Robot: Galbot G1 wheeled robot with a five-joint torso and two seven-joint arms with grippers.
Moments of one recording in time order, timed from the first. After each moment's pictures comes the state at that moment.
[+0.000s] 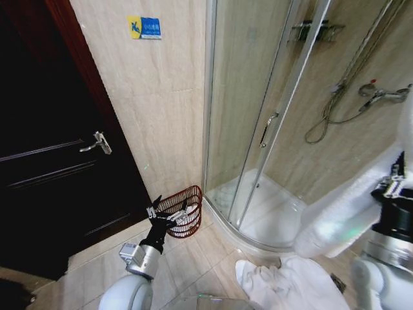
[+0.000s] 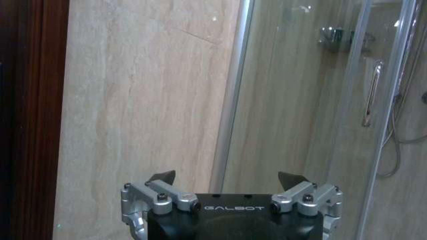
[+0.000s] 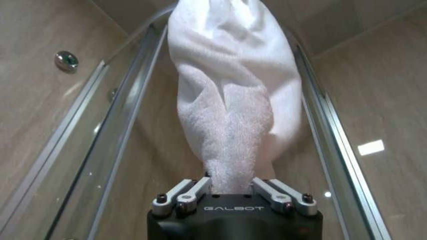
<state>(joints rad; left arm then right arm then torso) 1.82 -1.61 -0.47 -2.46 -0.07 0.17 0.15 -1.49 1.48 1.09 2.29 0.34 0.43 -0.06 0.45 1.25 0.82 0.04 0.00</state>
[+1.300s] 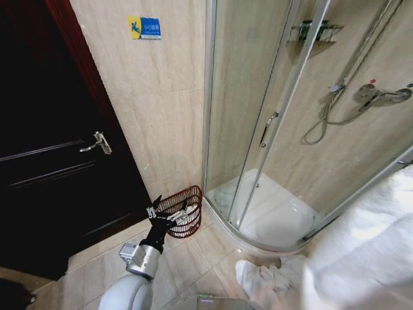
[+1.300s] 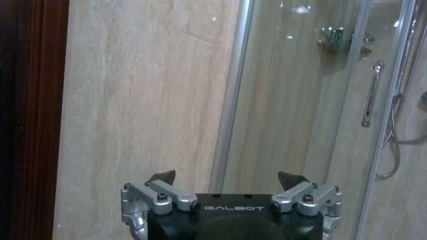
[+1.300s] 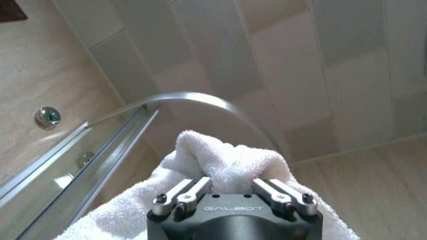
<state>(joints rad) 1.82 -1.61 -0.47 -2.46 -0.07 0.17 0.15 -1.55 1.36 1.42 2.51 0.41 0.45 0.07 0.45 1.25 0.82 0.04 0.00</state>
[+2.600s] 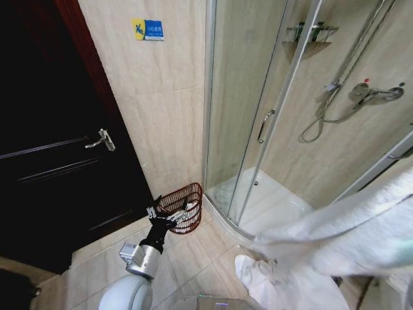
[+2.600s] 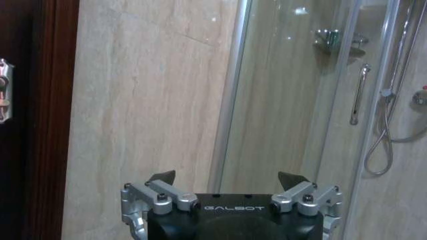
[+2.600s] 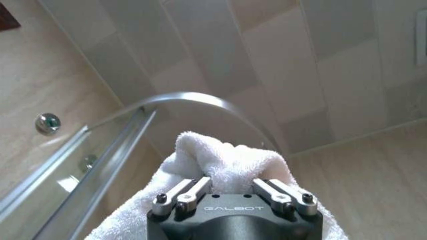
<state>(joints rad) 1.82 -1.61 -0.47 -2.46 -0.07 0.17 0.15 -1.55 1.39 1.36 2.50 0.40 0.47 0.06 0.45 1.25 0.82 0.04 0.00</state>
